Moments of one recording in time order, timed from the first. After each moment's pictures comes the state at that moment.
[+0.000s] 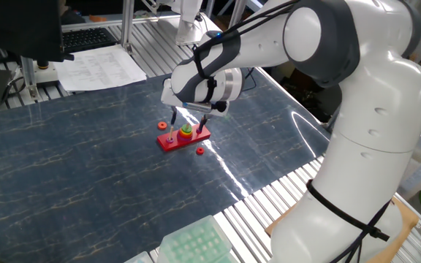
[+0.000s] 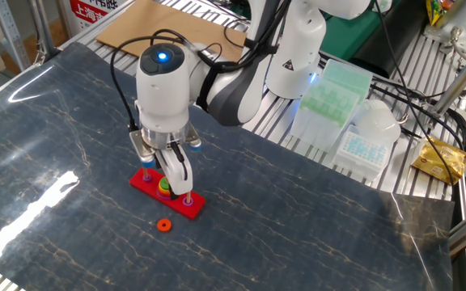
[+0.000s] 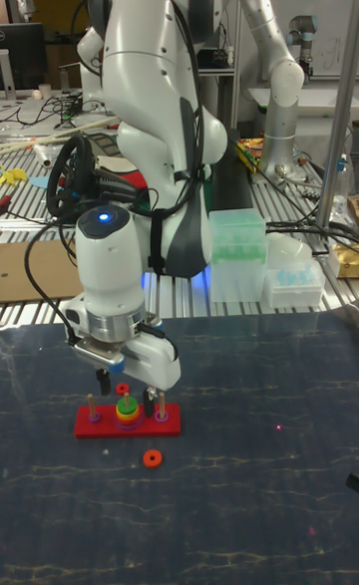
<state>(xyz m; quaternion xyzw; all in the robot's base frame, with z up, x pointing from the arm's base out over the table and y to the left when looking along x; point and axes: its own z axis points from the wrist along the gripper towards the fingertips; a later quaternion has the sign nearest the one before) 0.537 -0.074 0.107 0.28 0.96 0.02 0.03</state>
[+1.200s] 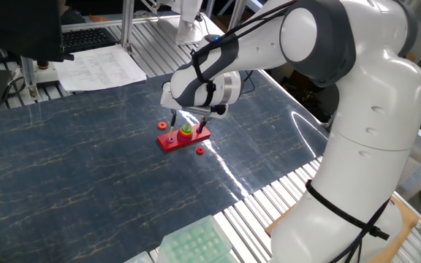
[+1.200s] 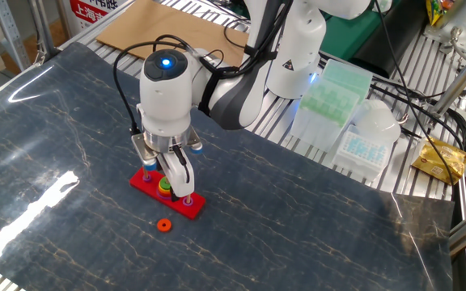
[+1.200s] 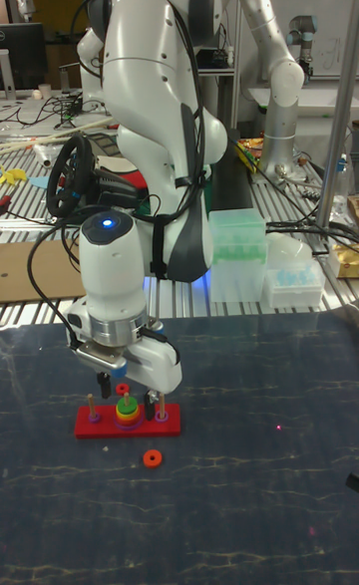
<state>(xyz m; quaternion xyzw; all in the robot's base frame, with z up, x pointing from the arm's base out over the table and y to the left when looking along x) 0.536 -0.073 0.099 0.27 0.96 0.02 0.03</state>
